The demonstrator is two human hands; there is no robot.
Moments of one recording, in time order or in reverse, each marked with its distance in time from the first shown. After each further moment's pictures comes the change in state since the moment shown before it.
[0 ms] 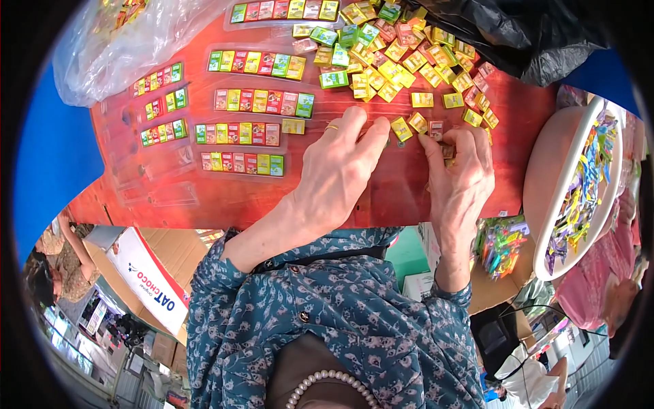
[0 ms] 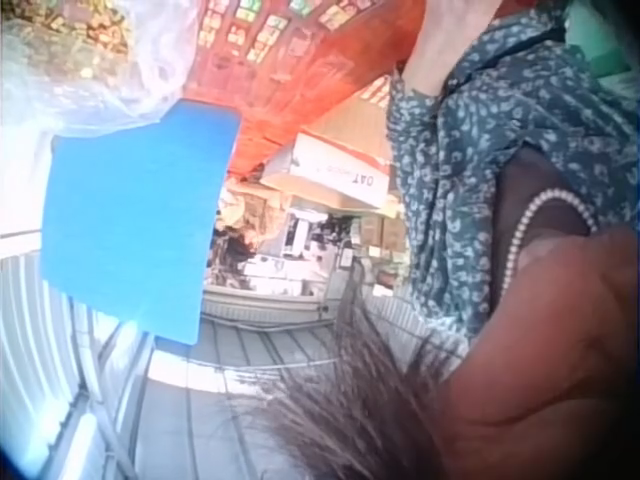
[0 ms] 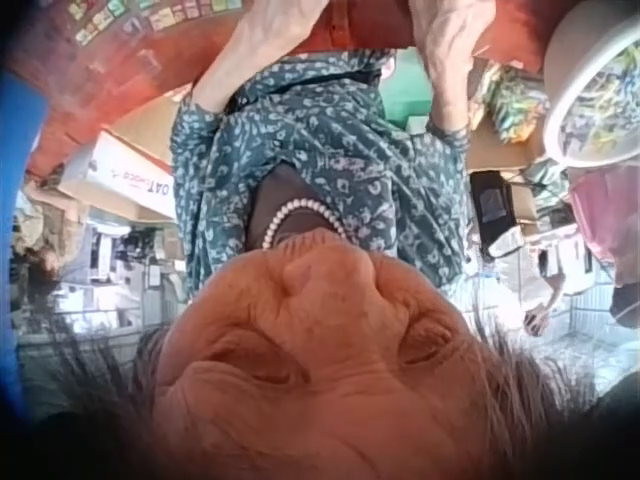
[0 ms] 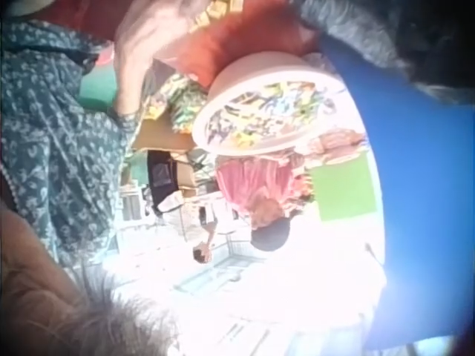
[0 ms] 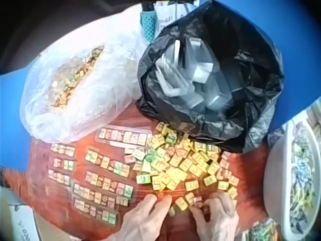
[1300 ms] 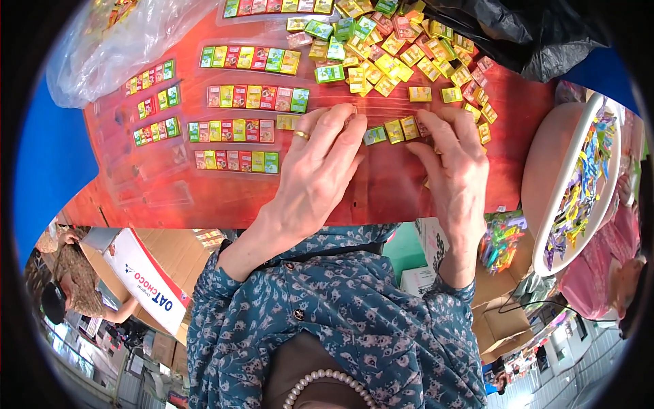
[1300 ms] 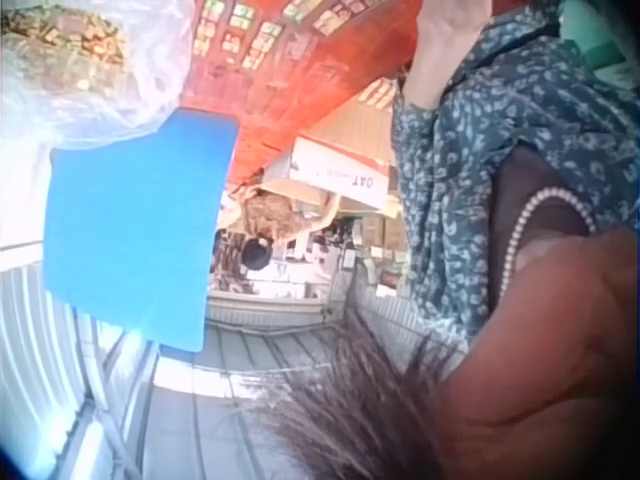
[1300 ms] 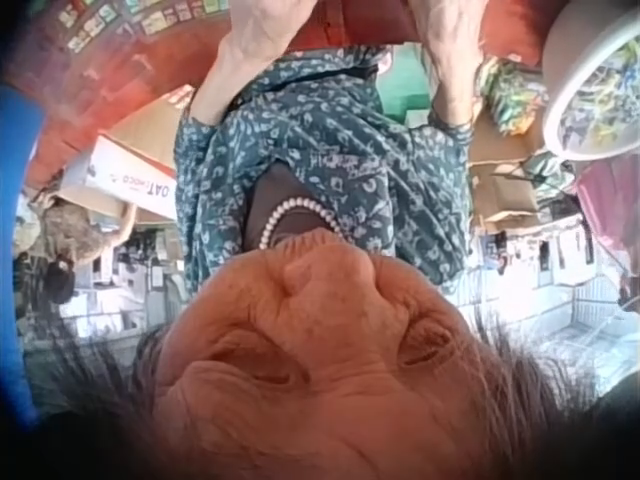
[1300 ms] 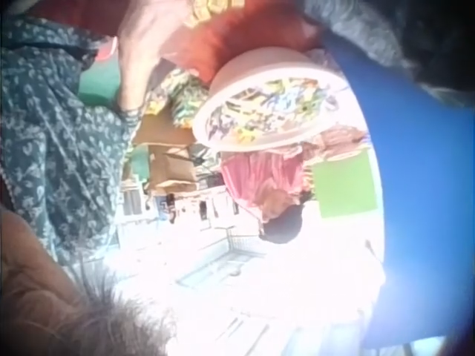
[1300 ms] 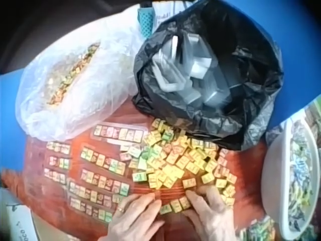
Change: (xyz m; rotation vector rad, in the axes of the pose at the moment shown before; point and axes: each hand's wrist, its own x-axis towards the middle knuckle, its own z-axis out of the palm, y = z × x) left_hand -0.013 -0.006 -0.007 0.004 0.104 0.019; right_hand 0.010 0.000 -0.015 0.088 -0.220 -0.119
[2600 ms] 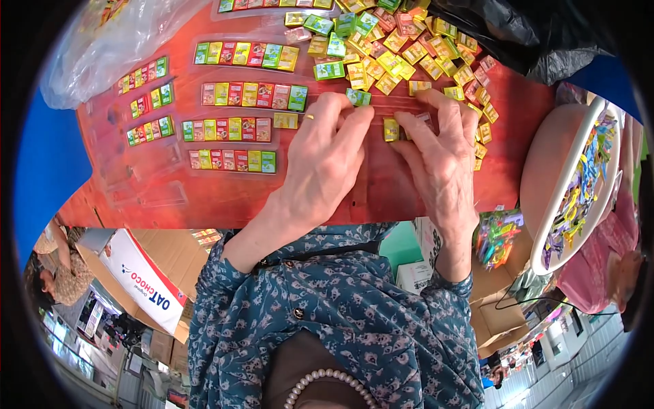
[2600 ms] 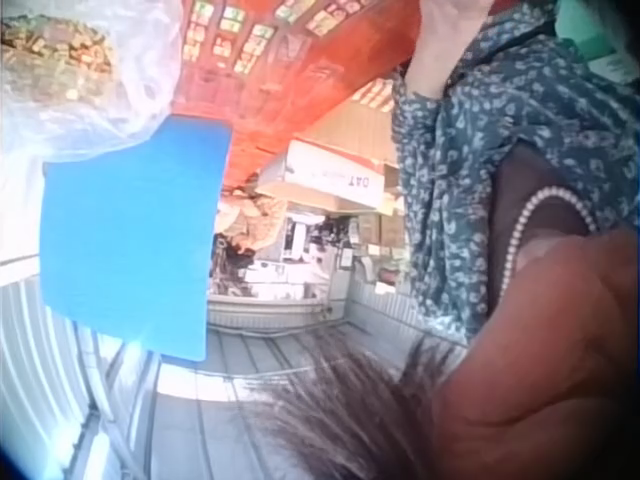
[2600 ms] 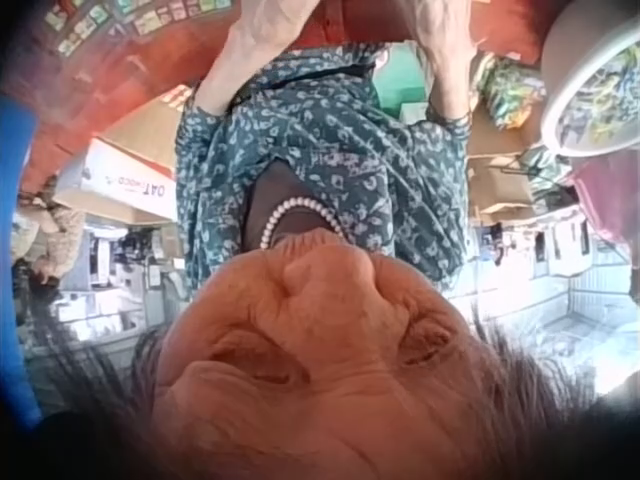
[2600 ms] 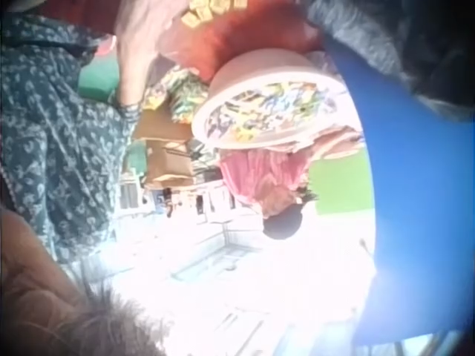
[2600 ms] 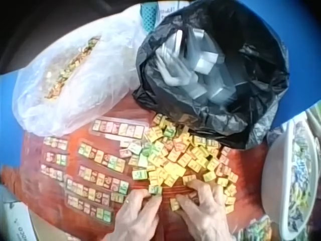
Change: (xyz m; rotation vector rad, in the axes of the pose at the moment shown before) left_hand 0.008 -0.002 0.016 -0.097 0.055 -0.101; right_hand 0.008 0.000 0.013 -0.094 -0.024 -0.197
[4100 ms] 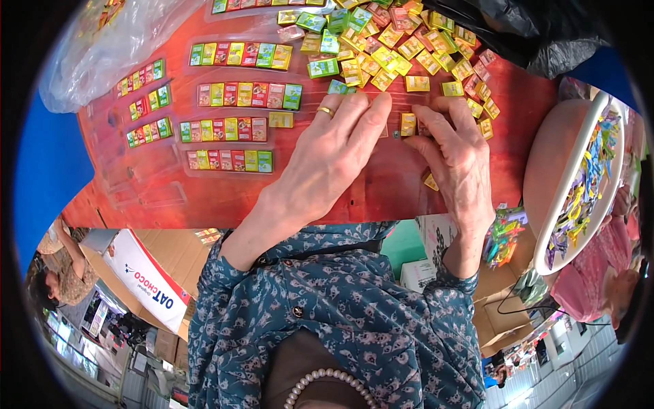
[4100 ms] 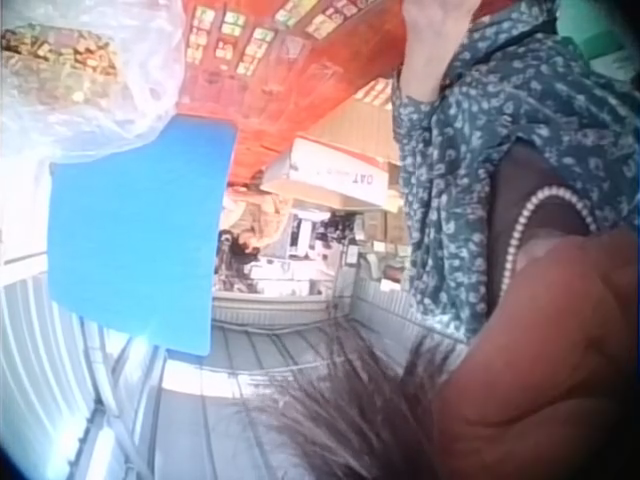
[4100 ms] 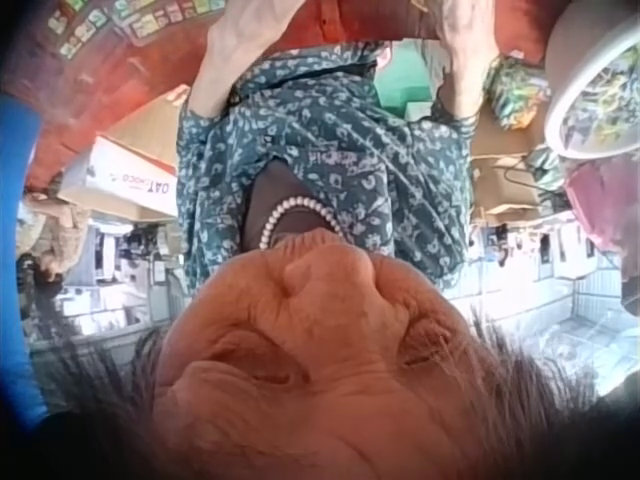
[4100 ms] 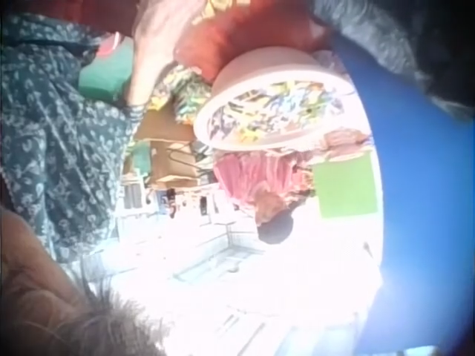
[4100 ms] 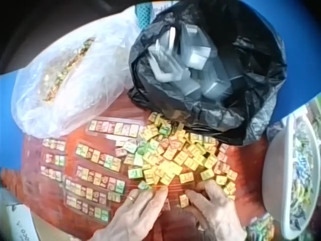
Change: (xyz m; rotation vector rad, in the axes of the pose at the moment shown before) left_hand 0.013 -0.001 -0.003 0.094 -0.193 0.232; right_hand -0.003 0.016 -0.012 0.166 -0.094 0.140
